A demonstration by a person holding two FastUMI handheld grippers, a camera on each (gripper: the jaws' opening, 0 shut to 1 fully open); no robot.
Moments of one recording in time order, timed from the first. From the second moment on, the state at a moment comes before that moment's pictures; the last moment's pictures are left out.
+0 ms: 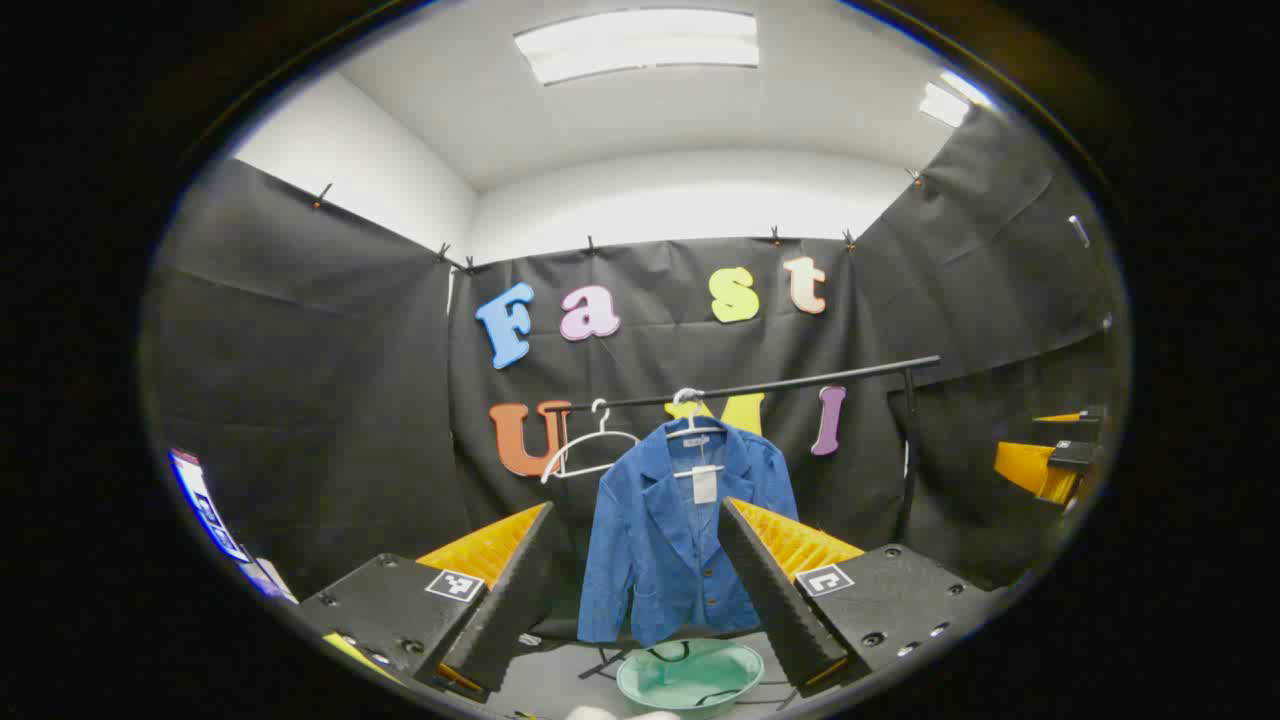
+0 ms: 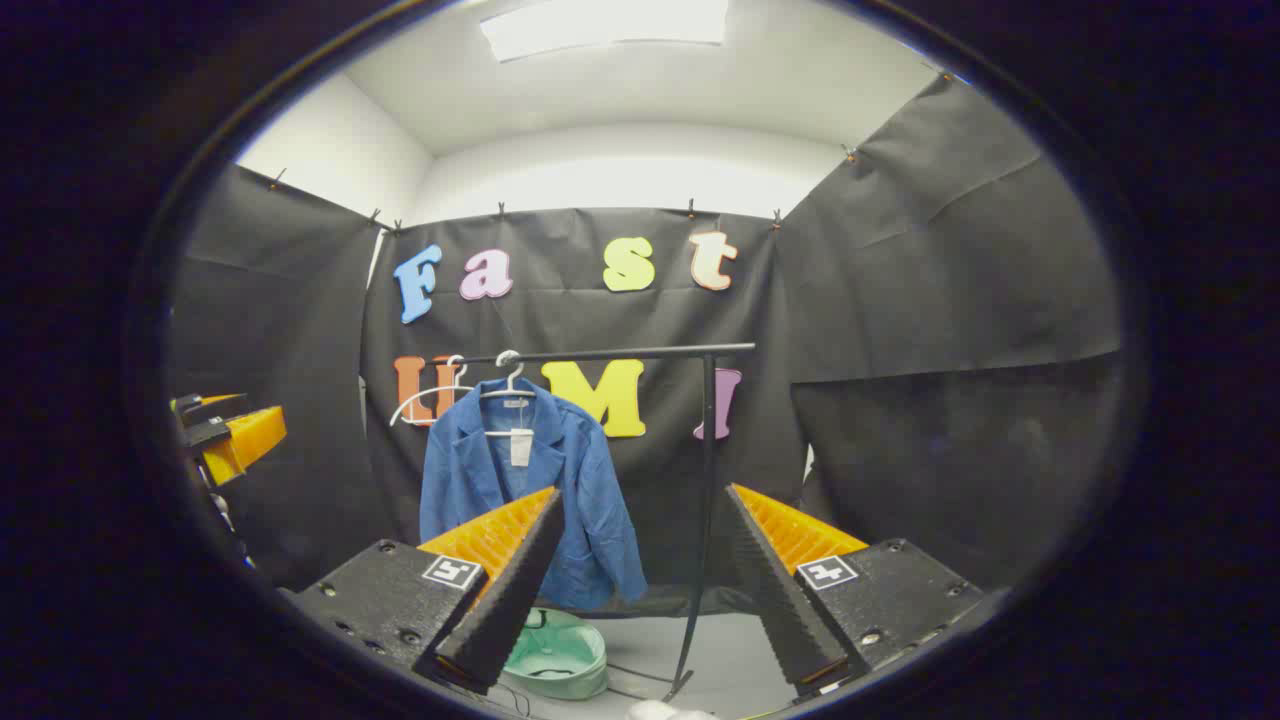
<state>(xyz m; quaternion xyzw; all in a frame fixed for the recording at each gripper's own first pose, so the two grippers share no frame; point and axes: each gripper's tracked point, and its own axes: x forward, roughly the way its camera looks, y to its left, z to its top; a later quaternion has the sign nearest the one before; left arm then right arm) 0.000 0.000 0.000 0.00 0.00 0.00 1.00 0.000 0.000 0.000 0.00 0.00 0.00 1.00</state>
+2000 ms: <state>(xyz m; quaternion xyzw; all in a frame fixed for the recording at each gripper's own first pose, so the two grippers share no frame) 0.183 -0.037 -0.057 -0.01 -0.01 0.02 1.00 0.226 0.083 -0.069 -0.03 0.06 0.10 0.99</state>
